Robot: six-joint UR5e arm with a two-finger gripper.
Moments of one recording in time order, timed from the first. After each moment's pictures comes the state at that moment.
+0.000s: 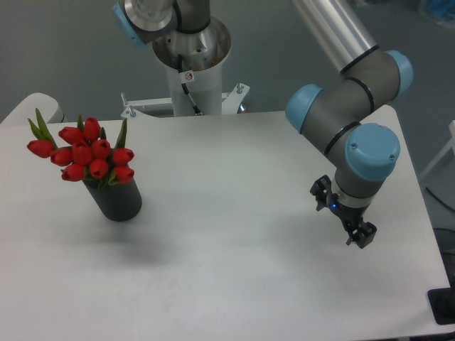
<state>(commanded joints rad) 2.64 -2.14 -1.35 -1.18 1.60 1.62</state>
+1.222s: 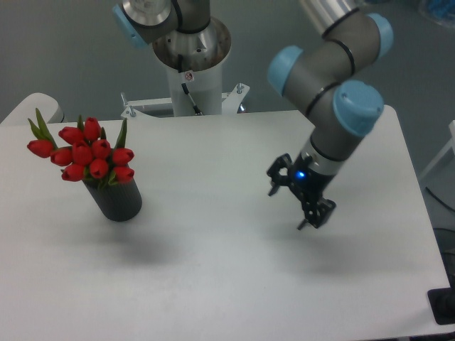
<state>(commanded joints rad) 2.66 -1.85 -1.69 -1.21 1.13 1.60</state>
